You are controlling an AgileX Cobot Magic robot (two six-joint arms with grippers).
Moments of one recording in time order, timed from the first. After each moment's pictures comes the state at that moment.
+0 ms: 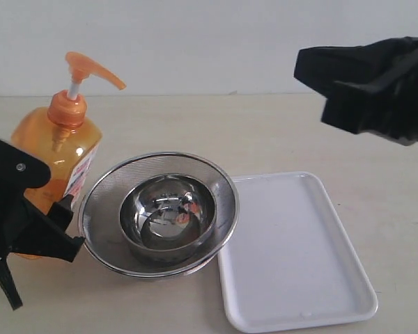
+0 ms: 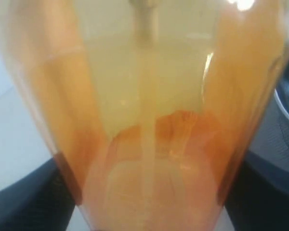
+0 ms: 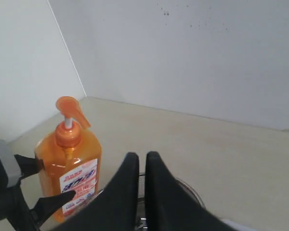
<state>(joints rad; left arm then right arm) -0.84 1.36 -0.34 -1.33 -0.82 1.22 0.70 0.85 -0.57 -0.36 -0.11 0.61</state>
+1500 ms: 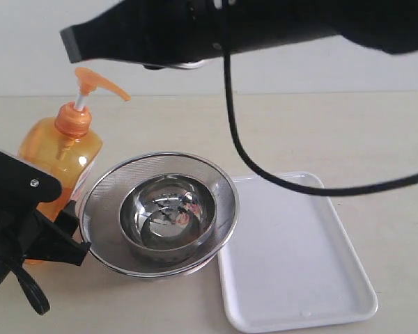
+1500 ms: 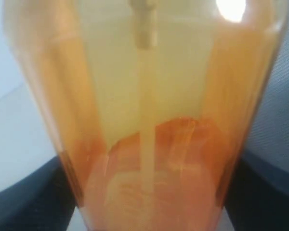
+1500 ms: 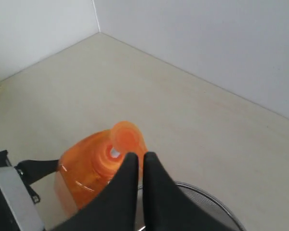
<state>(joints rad) -0.85 1.52 -0.31 -1.20 -0.93 0.99 0.92 1.45 -1.23 -0.18 0.26 0.31</state>
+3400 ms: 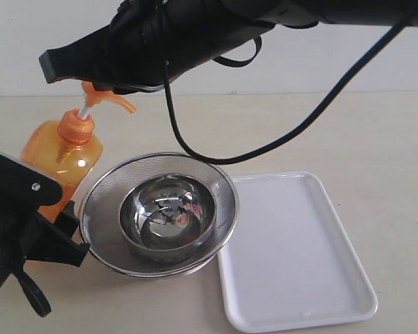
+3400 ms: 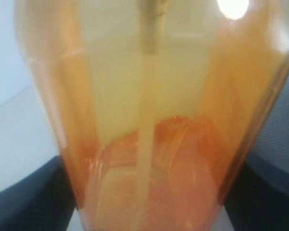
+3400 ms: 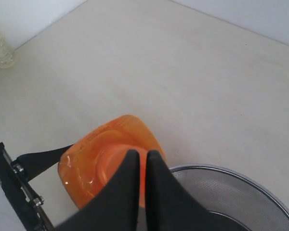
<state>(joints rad) -0.84 1.56 -0.30 -1.15 -0.96 0.94 0.86 1.71 -1.43 0.38 0.42 -0.16</state>
